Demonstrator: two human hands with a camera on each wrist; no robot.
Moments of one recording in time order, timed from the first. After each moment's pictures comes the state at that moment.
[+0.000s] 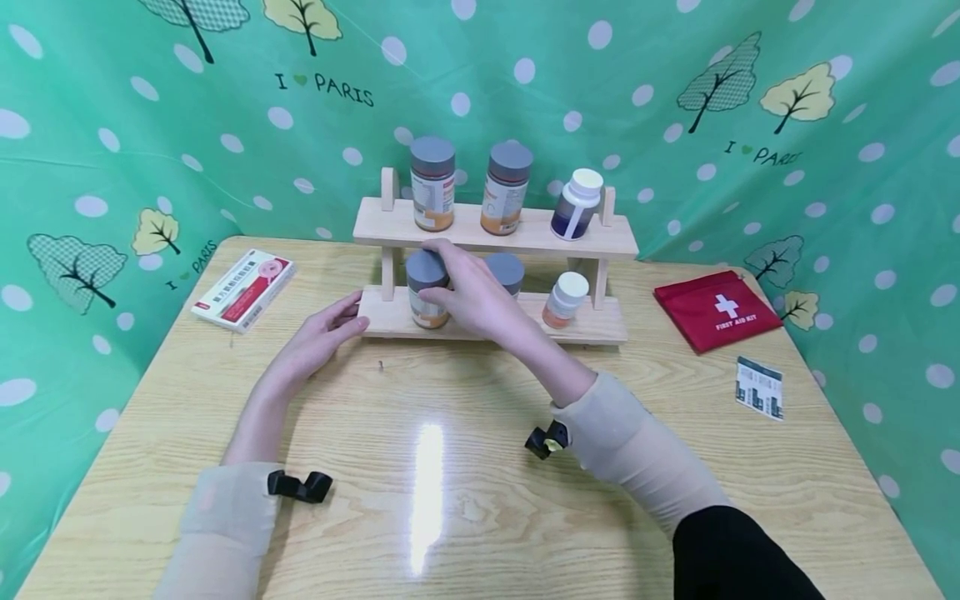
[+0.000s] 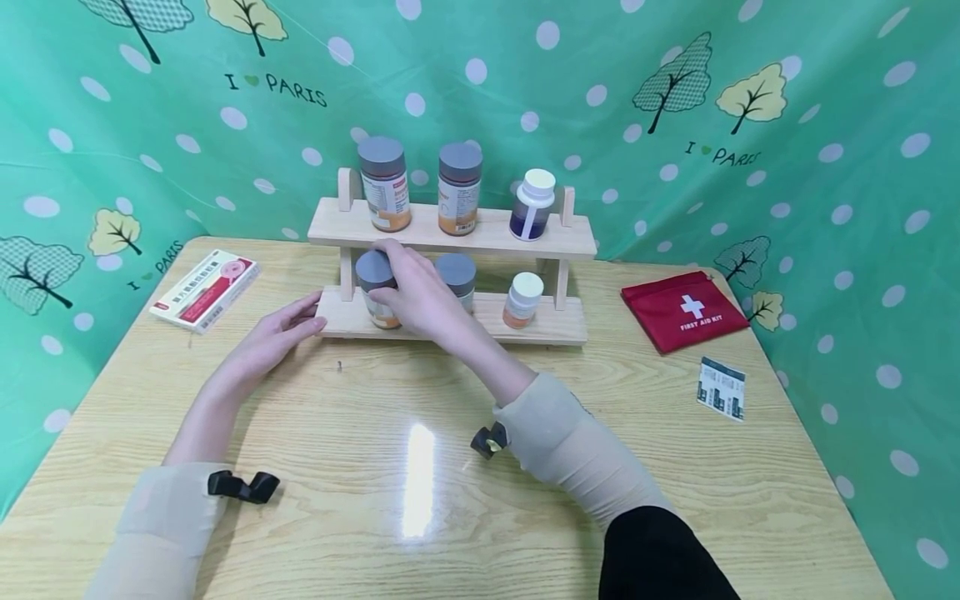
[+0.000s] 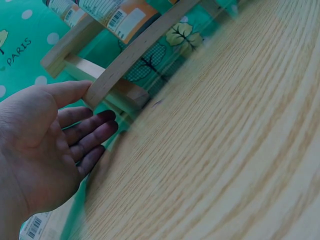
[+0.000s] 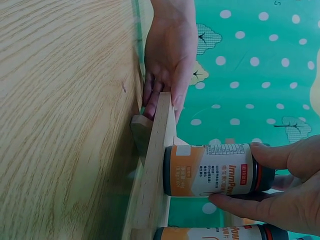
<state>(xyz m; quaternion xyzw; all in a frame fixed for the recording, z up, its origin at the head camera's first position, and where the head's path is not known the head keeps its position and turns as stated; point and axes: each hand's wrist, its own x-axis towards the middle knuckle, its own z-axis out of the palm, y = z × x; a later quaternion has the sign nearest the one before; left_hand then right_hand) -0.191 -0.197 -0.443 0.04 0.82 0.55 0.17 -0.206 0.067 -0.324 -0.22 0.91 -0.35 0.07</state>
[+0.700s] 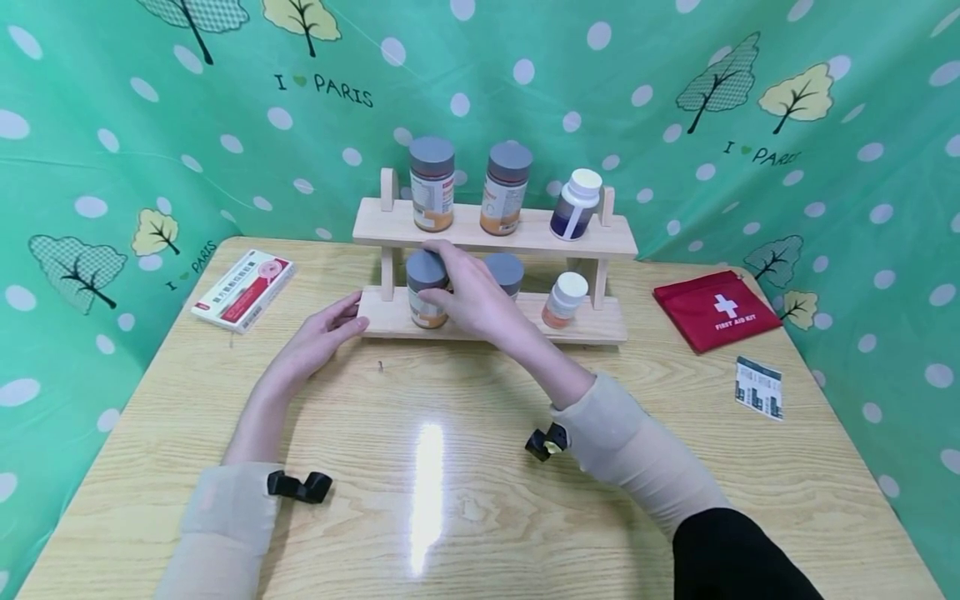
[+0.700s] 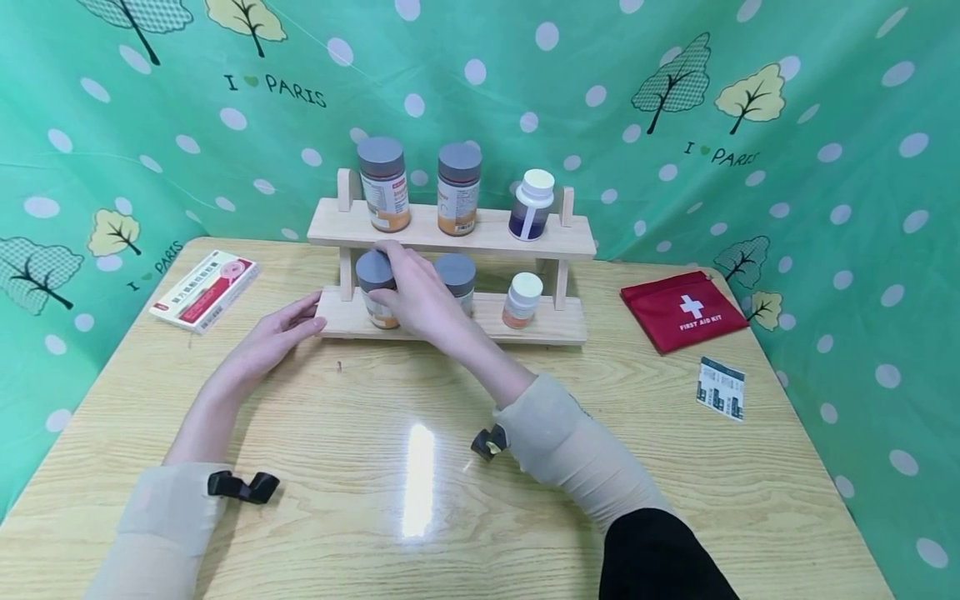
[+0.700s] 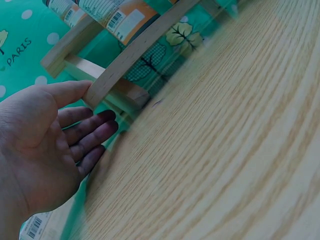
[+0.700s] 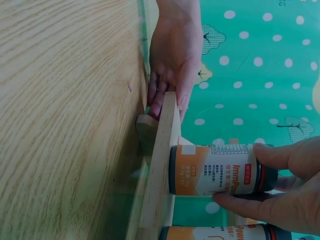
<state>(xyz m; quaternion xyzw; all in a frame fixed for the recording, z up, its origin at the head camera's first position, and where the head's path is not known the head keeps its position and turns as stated) -0.191 -0.197 -0.443 0.04 0.81 0.56 0.17 -0.207 0.067 -0.328 -0.21 0.92 -0.34 0.06</state>
